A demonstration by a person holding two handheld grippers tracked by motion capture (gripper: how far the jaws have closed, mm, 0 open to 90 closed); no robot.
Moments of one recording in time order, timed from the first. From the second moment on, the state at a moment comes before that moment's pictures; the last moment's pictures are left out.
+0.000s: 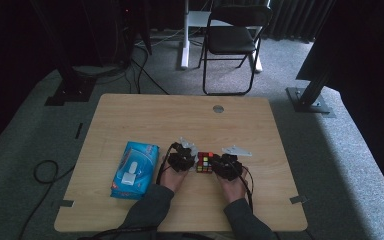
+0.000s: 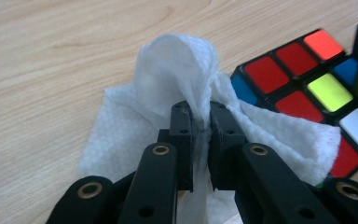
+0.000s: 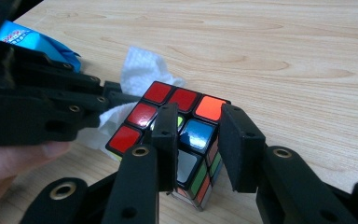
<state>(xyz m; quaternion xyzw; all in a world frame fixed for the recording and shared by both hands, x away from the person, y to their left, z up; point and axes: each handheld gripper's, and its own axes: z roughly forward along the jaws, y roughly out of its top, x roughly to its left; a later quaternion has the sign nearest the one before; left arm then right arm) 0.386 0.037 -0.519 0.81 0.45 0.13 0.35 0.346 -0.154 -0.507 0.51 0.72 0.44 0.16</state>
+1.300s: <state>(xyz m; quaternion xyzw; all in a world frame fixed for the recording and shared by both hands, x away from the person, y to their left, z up) 0.373 0.040 -0.525 0.81 0.45 0.11 0.35 0.346 -0.154 -0.507 0.51 0.72 0.44 0.16</state>
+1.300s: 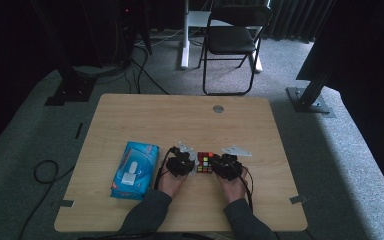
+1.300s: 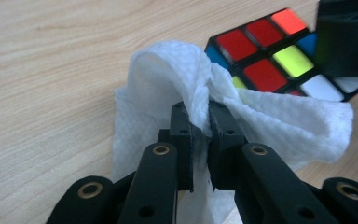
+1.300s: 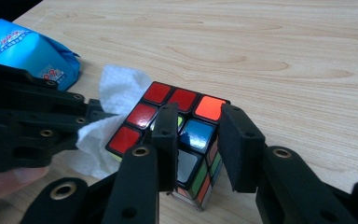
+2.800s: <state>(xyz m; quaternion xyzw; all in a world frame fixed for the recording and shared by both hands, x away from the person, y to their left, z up) 0.357 0.047 -0.508 0.82 0.42 0.11 0.37 0.346 -0.154 -0.508 0.51 0.72 0.44 0.16</state>
